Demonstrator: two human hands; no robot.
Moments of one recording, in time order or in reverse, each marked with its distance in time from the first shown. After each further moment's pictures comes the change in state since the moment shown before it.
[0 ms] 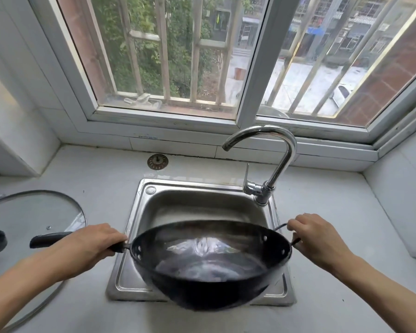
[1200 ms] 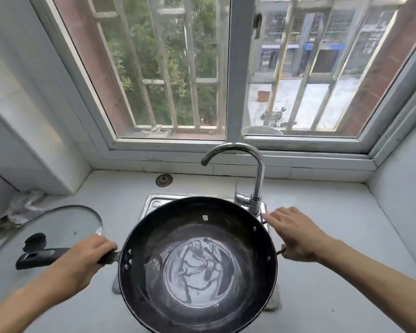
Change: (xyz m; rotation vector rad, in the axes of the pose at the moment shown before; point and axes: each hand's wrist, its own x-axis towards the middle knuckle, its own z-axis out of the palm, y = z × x) left_hand -0.054 0.091 -0.026 0.063 0.301 -0.139; right_hand -0.004 0.038 -0.042 -0.028 -0.234 -0.267
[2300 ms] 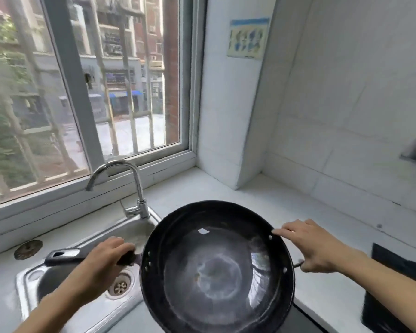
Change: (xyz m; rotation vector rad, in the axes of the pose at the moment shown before) left_hand 0.068 0.132 -0.015 -0.239 0.060 0.833; right_hand -0.345 -0.262 -0.087 0.038 -0.214 0.965
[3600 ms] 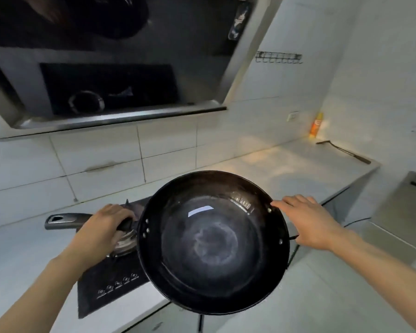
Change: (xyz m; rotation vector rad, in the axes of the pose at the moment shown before) left_hand 0.258 0.688 0.237 -0.341 -0.270 1.146; right_hand -0.671 0.087 0.129 0.124 -0.157 1.407
